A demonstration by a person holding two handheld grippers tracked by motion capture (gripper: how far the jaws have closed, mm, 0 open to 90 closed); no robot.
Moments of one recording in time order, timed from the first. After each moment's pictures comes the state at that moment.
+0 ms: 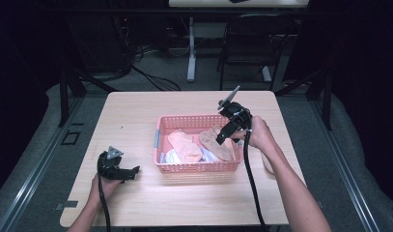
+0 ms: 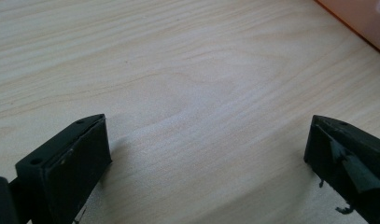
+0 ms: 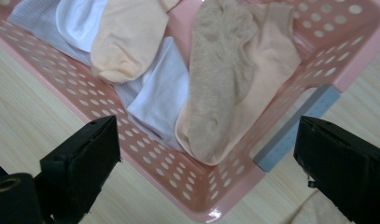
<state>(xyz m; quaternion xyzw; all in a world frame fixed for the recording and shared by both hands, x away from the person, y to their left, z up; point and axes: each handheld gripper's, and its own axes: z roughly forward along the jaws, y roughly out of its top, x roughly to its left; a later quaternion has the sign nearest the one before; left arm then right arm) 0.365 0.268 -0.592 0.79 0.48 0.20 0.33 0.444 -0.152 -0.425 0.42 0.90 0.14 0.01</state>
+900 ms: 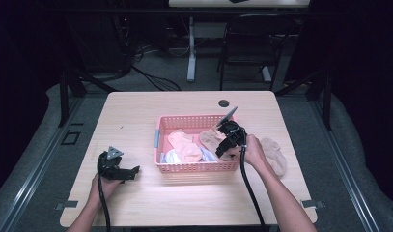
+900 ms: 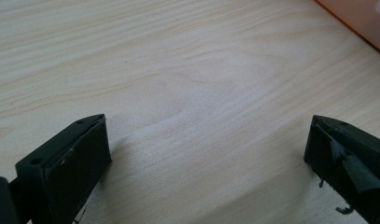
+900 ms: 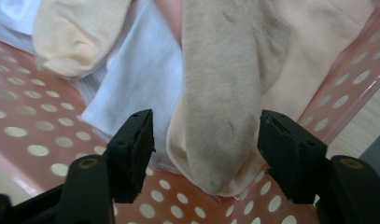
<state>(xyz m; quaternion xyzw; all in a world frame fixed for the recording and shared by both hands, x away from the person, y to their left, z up) 0.365 0.268 -0.592 0.79 0.48 0.20 0.33 0.447 -0.152 -0.504 0.46 0.88 0.13 -0.01</state>
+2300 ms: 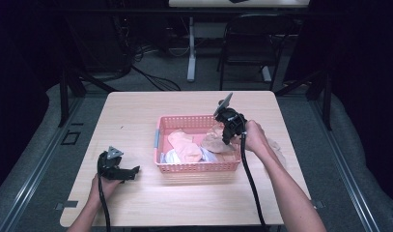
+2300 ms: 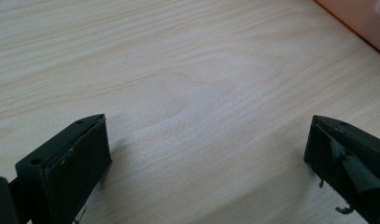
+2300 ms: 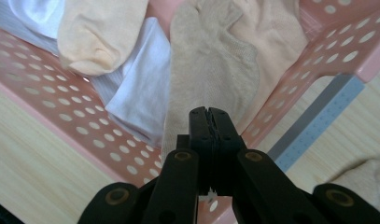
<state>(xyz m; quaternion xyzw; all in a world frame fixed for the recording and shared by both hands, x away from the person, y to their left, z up) 0.366 0.268 -0.592 0.79 0.48 0.20 0.33 0.450 -0.139 -0.447 0.44 0.89 0.10 0.02</state>
